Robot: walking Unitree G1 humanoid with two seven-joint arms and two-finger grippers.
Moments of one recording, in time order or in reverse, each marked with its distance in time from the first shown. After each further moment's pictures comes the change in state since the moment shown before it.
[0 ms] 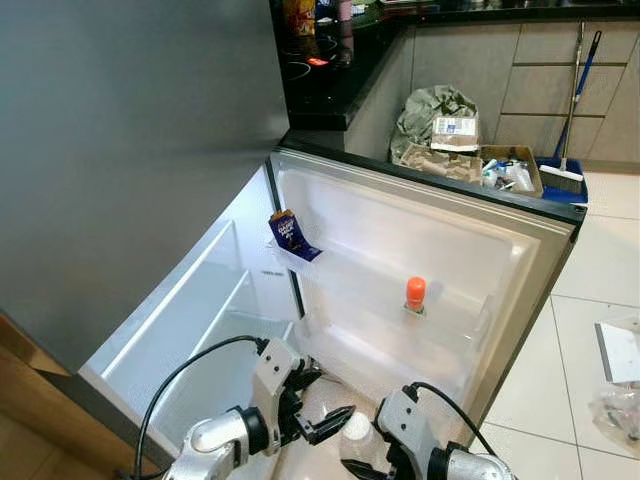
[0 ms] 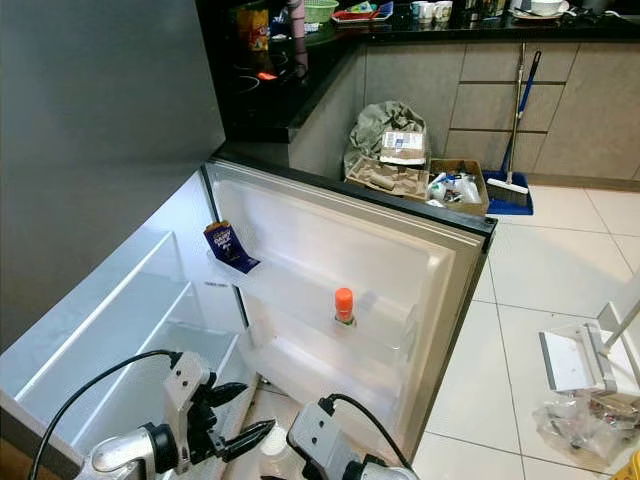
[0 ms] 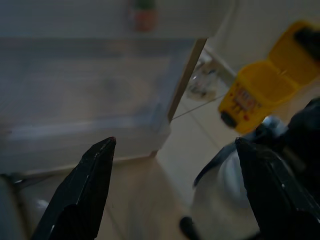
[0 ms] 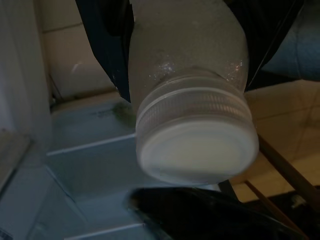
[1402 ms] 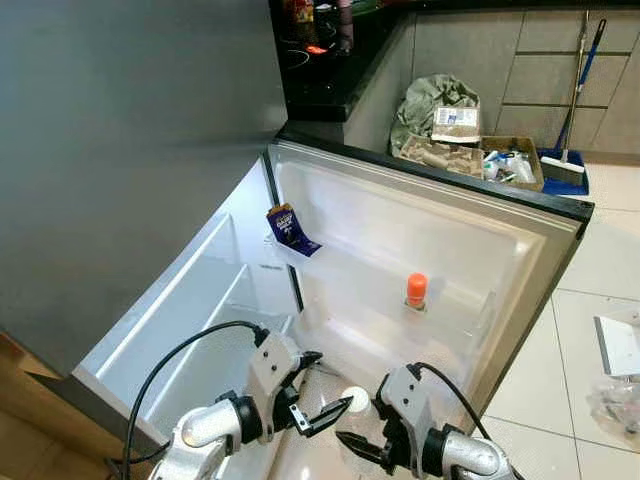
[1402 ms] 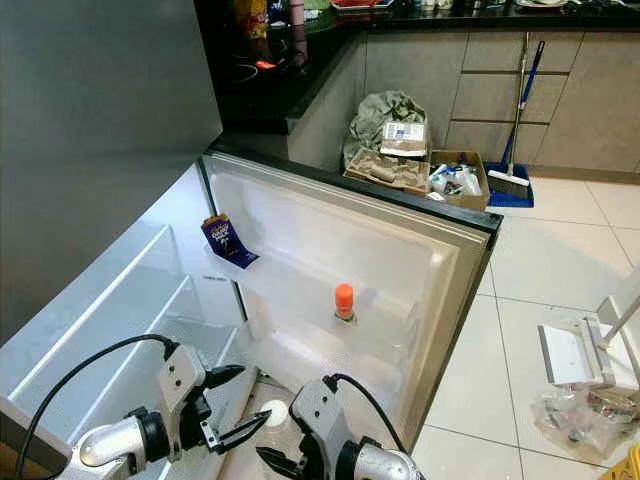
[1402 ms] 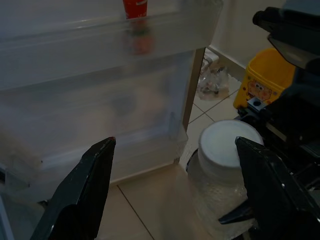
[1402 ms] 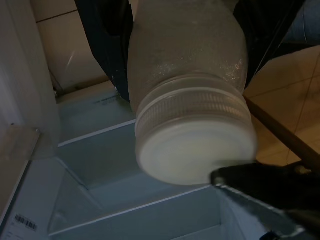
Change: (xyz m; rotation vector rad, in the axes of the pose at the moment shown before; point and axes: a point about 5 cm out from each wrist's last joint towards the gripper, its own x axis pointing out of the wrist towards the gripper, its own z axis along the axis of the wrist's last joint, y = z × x) left arm -0.012 0.002 0.015 0.237 0.013 -0.003; right arm 0.003 -0.015 0.016 0.068 -0.083 -0.078
